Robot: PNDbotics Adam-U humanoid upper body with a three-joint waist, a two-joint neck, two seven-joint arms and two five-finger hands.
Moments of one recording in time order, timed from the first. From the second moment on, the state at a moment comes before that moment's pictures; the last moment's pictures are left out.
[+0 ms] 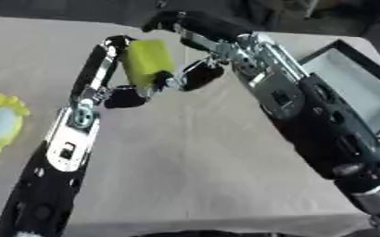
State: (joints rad) left arm -0.67 0.06 -0.14 -1.35 -0.59 -0.19 -0.06; right arm -0.90 -0.24 0.43 -1.48 0.70 -0.01 0.41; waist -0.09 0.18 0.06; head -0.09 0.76
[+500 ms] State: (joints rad) left arm -0.67 0.06 -0.14 -1.35 -0.60 -0.19 -0.06; right arm -0.91 -0.23 0.44 -1.46 0.66 -0.01 0.42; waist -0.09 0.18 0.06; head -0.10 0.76
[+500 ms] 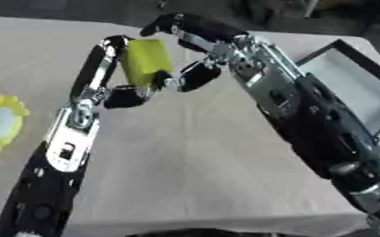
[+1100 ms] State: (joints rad) left arm -0.67 0.06 -0.14 -1.35 -0.64 -0.20 -0.06; right arm -0.91 -0.22 0.44 -1.45 0.60 0.01 0.43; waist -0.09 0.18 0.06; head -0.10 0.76
